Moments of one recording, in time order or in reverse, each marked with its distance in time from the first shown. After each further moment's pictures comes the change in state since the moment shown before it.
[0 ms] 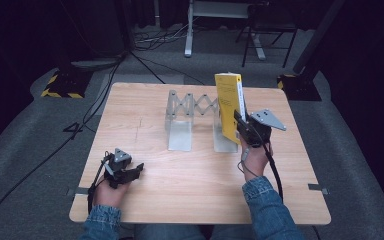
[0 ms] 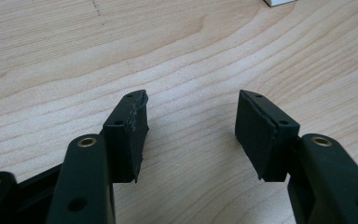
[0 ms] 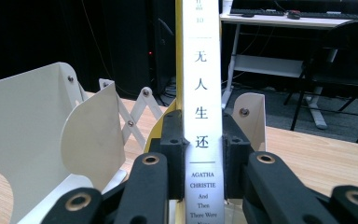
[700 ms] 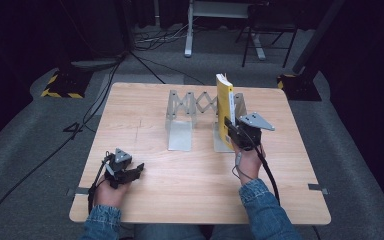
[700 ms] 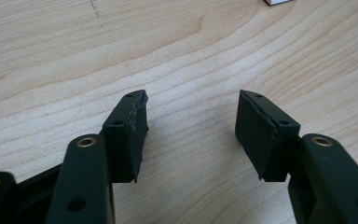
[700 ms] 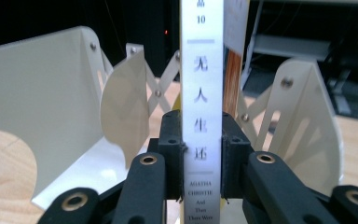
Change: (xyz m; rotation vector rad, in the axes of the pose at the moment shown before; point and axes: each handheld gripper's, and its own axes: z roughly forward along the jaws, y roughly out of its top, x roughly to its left) left arm -0.002 0.000 0.001 -0.003 0.003 0.007; right arm 0.015 -0.018 0.015 0.097 0.069 -0.009
